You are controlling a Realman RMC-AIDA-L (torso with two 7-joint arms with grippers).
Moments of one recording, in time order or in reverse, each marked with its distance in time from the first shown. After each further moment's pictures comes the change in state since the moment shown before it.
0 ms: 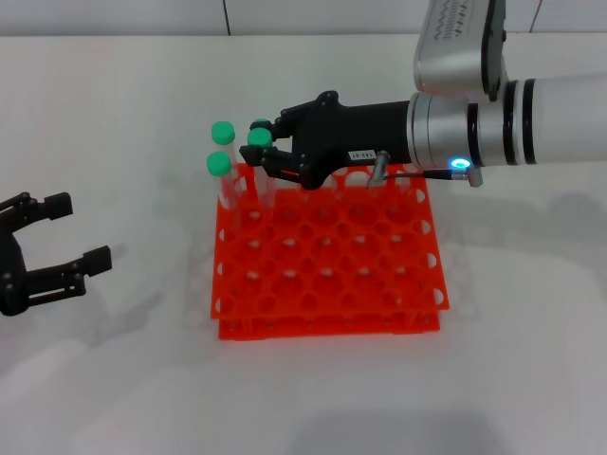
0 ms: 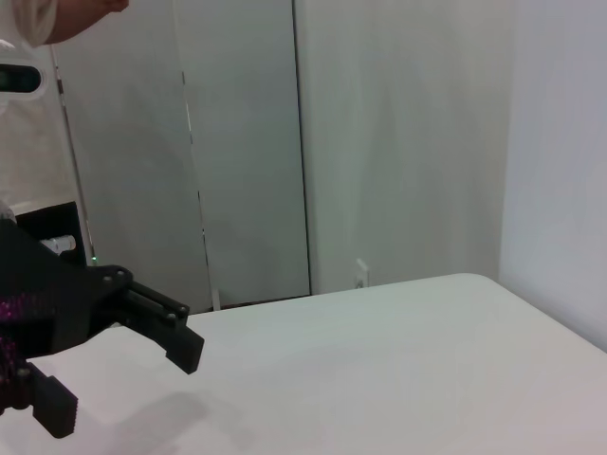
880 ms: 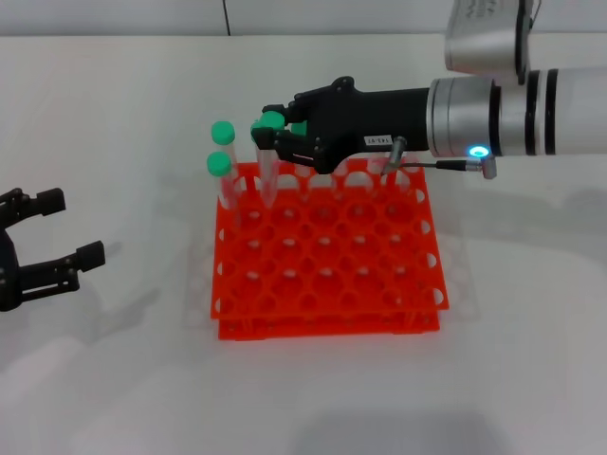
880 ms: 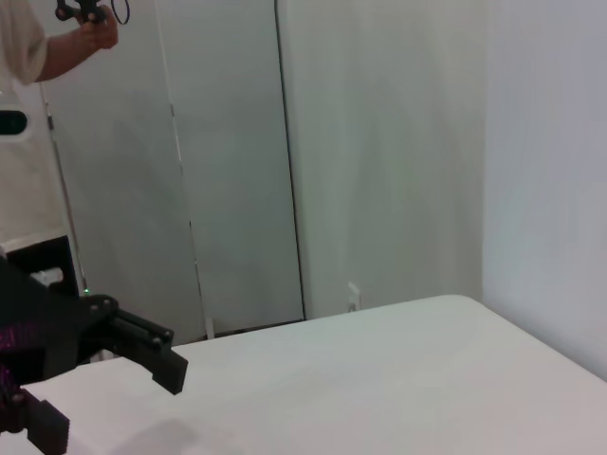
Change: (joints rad) left arm 0.001 0.003 -0.006 0.013 -0.003 -0.001 -0.012; right arm -0.010 0.000 0.098 0.016 -0.028 -0.064 -0.001
